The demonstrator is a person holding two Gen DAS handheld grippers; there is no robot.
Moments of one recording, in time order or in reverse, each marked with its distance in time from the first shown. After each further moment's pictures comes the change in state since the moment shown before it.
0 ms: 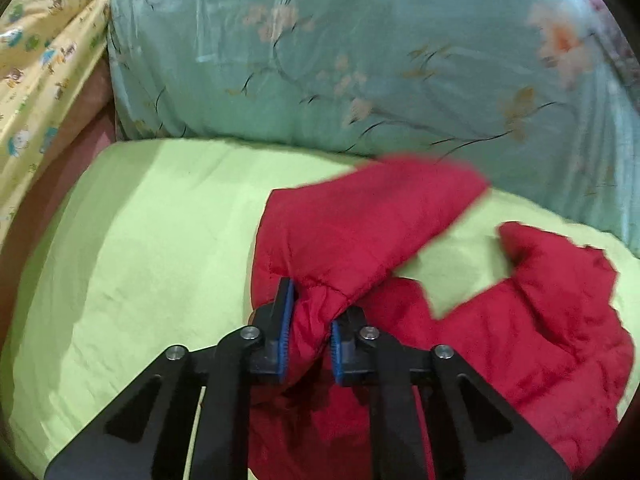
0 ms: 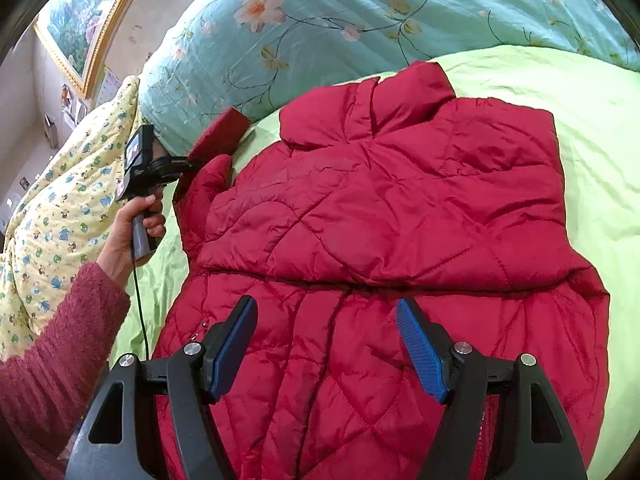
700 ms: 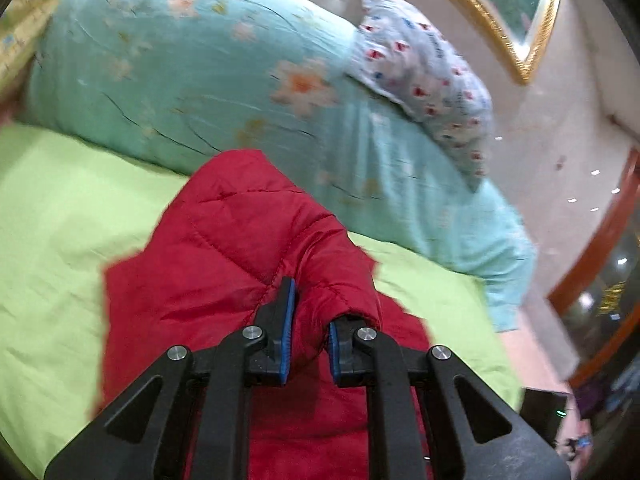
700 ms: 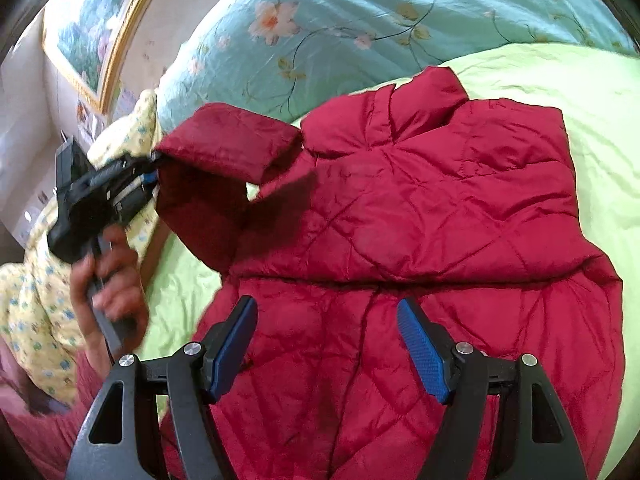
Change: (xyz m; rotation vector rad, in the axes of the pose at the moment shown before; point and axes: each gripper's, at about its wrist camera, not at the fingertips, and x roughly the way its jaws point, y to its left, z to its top) left arm -0.151 -0.112 -0.071 -0.088 -0.132 -0.628; right arm -0.010 -0.005 -0.001 0.098 -0.040 0.131
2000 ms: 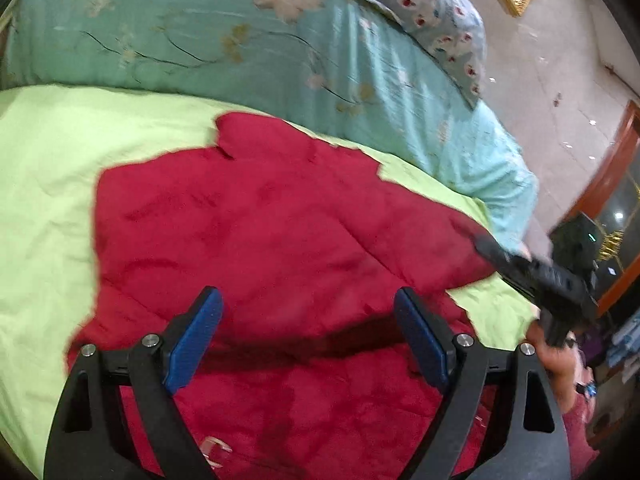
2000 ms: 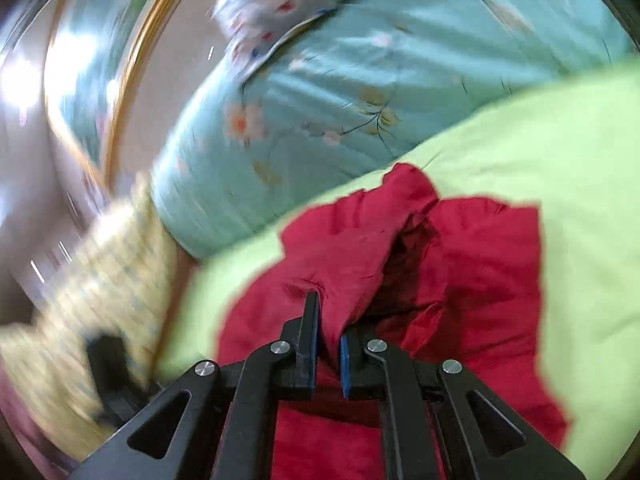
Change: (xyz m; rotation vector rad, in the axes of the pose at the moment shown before) left arm 0.016 0.017 -0.057 0.089 0.215 0.059; right arm -0.019 -0.028 0.074 -0.112 -0.179 -0.122
